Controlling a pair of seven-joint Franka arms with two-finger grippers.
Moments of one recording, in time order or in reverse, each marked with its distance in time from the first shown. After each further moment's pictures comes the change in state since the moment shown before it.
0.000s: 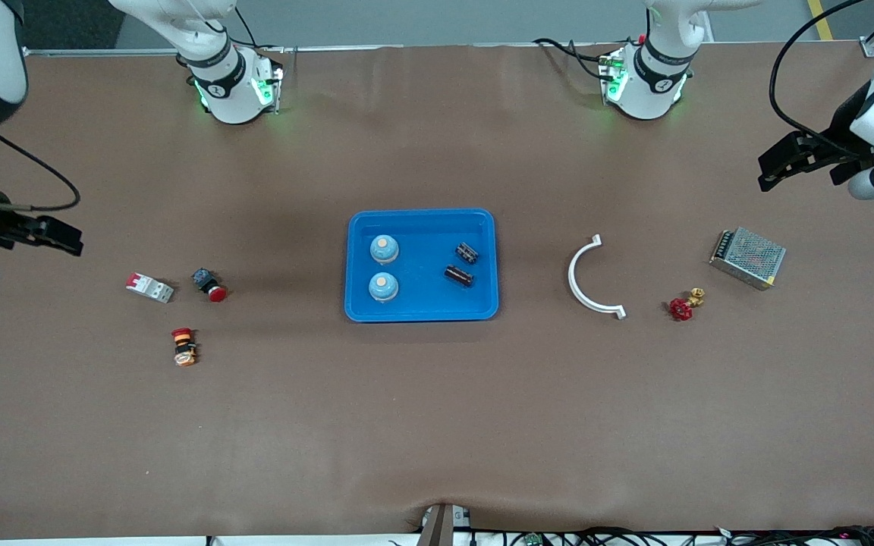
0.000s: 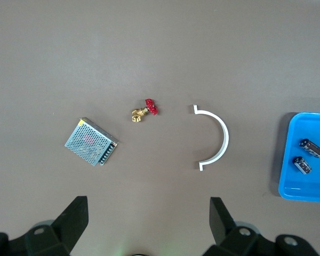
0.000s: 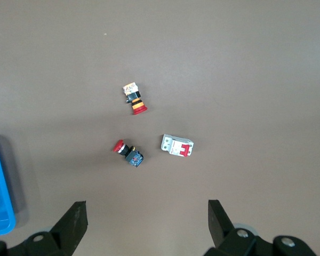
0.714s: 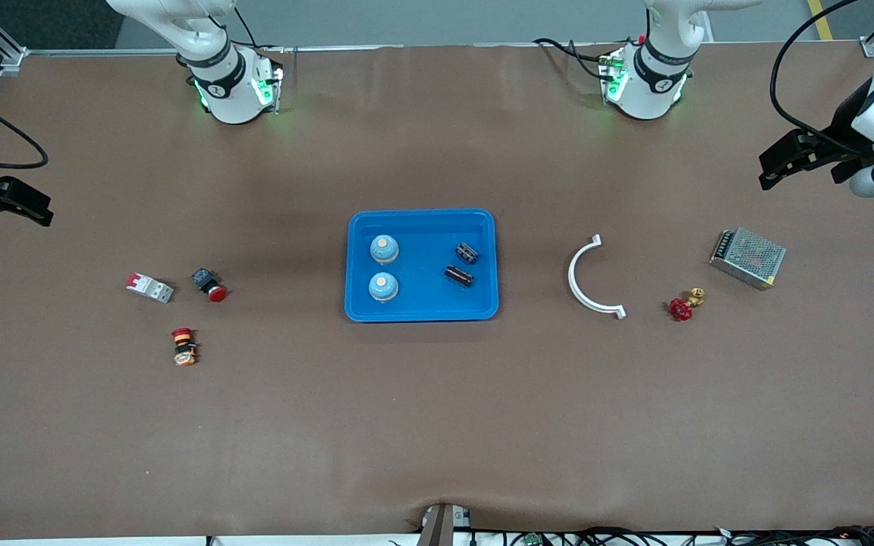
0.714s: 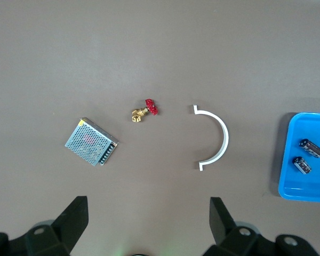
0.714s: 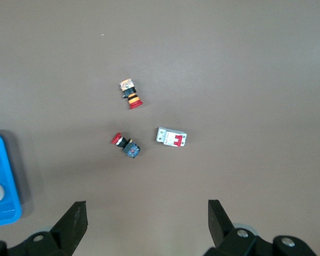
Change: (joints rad) left arm 0.000 -0.001 0.000 0.000 0.000 0.000 0.000; right arm 0.080 -0.042 -0.102 0.026 0.025 -0.059 -0.010
